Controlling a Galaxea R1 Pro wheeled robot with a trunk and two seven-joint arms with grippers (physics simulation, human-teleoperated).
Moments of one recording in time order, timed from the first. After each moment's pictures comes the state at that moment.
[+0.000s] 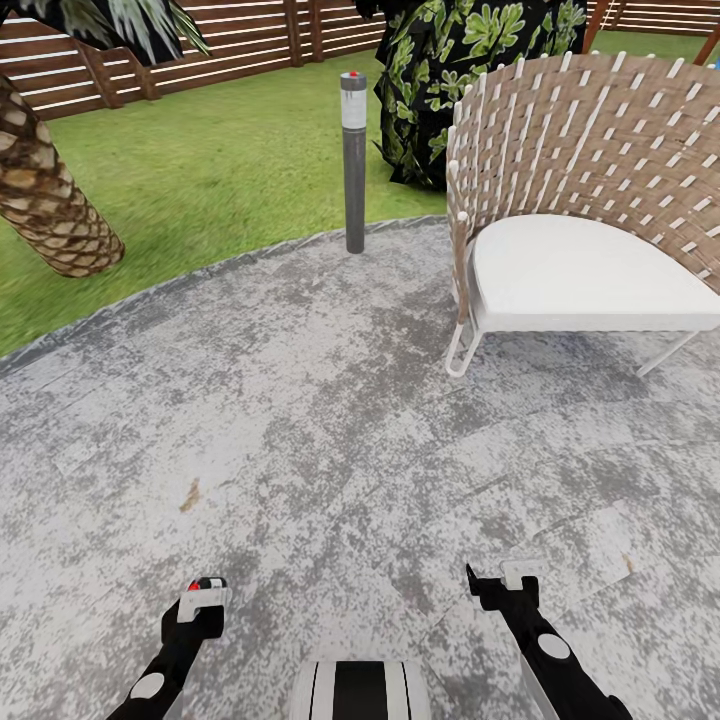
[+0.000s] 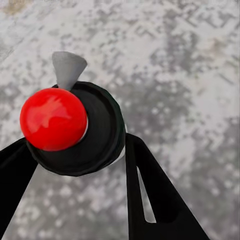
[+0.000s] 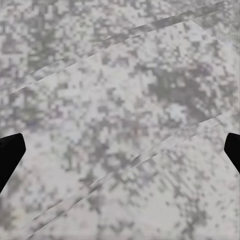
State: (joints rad) left arm -0.40 0.09 0.03 -0.43 0.04 -0.38 0.01; right arm -0.36 -0.06 0.00 -0.73 0.02 -0.13 0.00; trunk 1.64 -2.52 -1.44
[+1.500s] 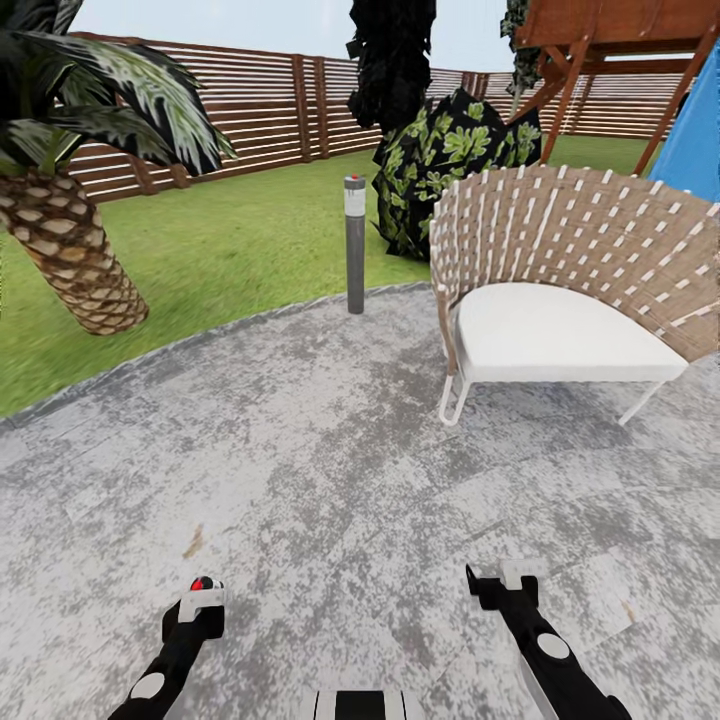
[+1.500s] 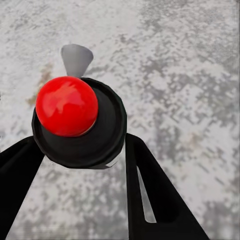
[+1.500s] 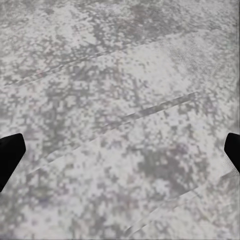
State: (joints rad) left arm -0.40 0.09 0.03 -0.43 0.04 -0.37 0.01; right arm -0.36 -0.06 0.00 -0.73 0.02 -0.13 0.00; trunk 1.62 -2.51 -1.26
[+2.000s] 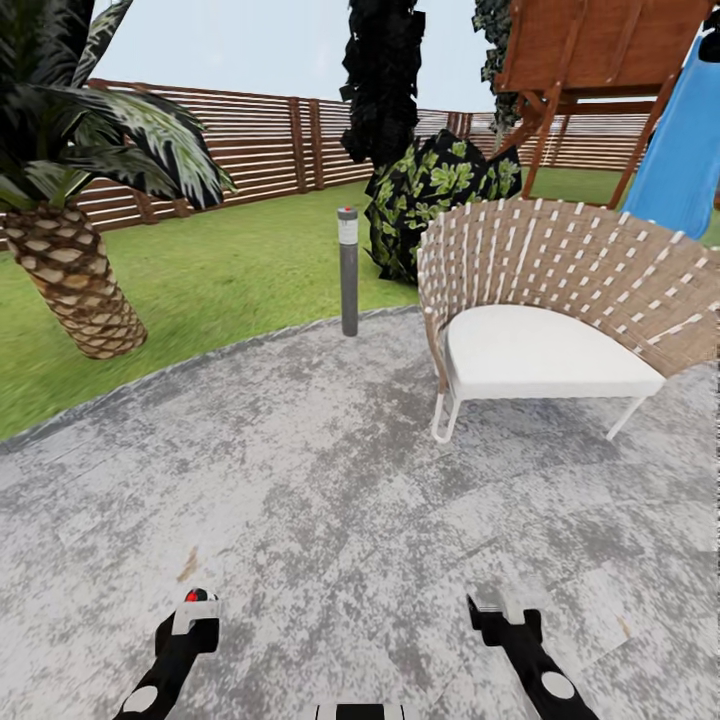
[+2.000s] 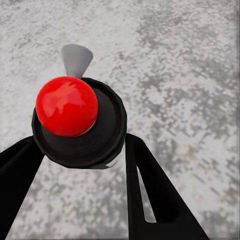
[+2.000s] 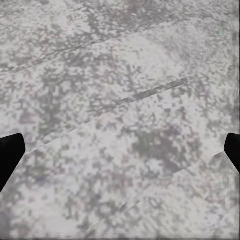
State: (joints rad) left arm -0.38 0.10 0.03 -0.42 0.03 -0.36 0.01; right arm -0.36 -0.06 0.00 -0.54 0.02 -0.26 0.01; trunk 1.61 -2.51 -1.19
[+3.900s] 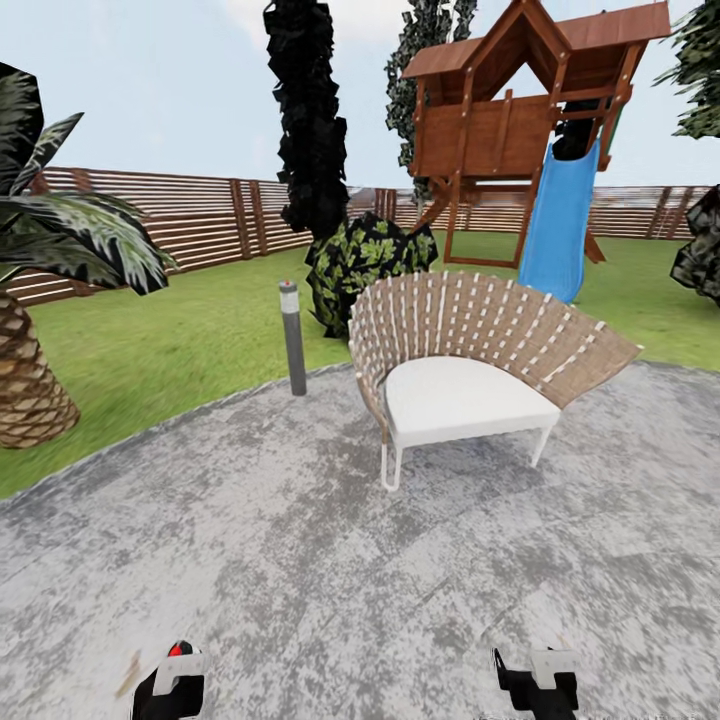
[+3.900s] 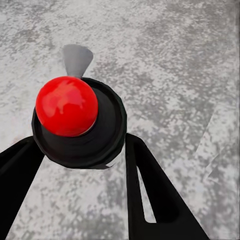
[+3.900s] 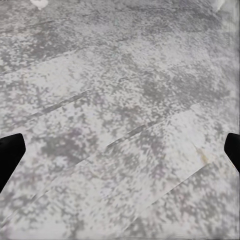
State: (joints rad) left arm -0.26 0.10 0.05 -0.43 0.03 -0.37 0.01; right arm -0.34 -0.09 -0.06 -0.27 0.11 -0.52 -0.07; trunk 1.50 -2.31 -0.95
